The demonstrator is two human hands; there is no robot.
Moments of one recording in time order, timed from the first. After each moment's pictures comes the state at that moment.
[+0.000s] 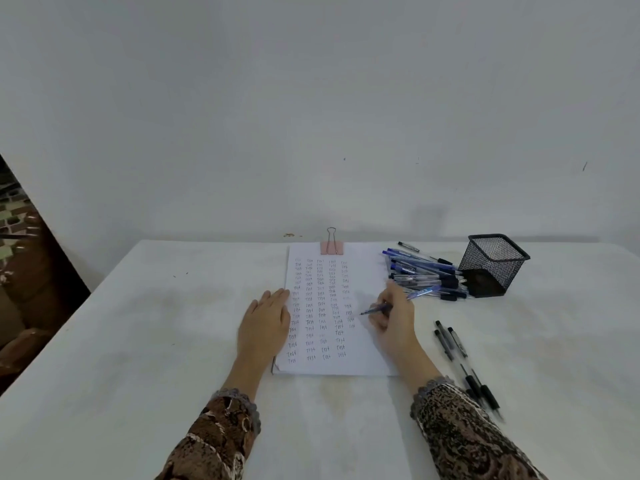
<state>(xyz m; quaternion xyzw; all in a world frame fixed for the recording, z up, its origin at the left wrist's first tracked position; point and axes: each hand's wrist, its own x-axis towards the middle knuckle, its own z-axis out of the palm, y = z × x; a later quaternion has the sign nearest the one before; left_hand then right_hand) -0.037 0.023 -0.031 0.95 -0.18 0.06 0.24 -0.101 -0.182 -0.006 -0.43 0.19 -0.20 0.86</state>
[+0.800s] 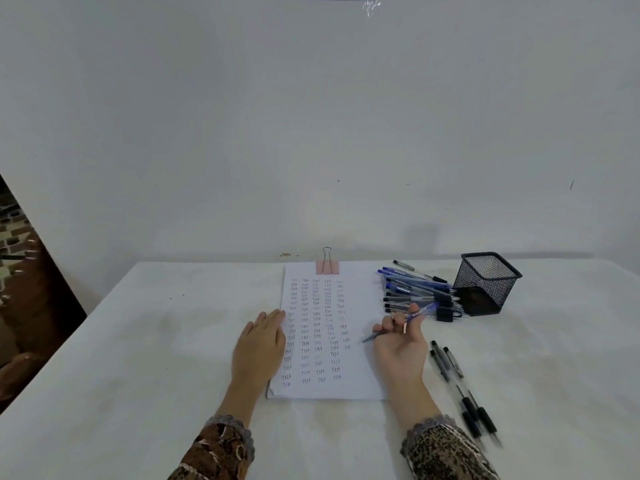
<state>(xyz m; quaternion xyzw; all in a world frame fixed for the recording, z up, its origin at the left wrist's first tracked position) -0.038 0.022 -0.031 0.95 -0.17 0.06 0.25 -0.113 -0.180 -0.008 -0.14 0.13 -0.29 0.94</state>
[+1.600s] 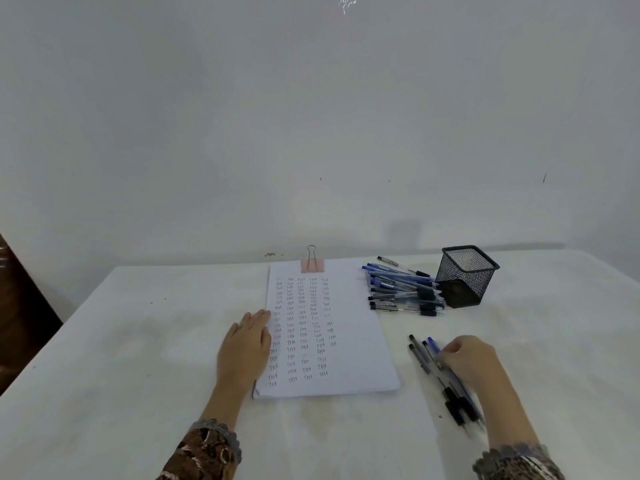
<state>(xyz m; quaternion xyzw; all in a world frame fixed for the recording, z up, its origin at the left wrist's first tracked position) -0.036 0.022 -0.032 0.95 -0.17 0.06 0.24 -0.186 -0.295 0.007 -0.86 0.42 0.02 0.29</state>
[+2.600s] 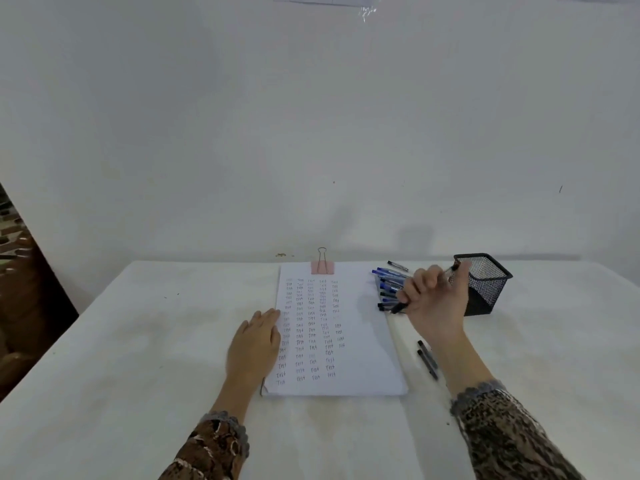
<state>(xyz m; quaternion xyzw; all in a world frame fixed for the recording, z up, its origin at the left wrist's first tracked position) -0.038 0.022 -0.030 0.95 -0.17 0.06 0.24 -0.122 -0.240 0.063 -0.38 0.03 -0.21 0.90</state>
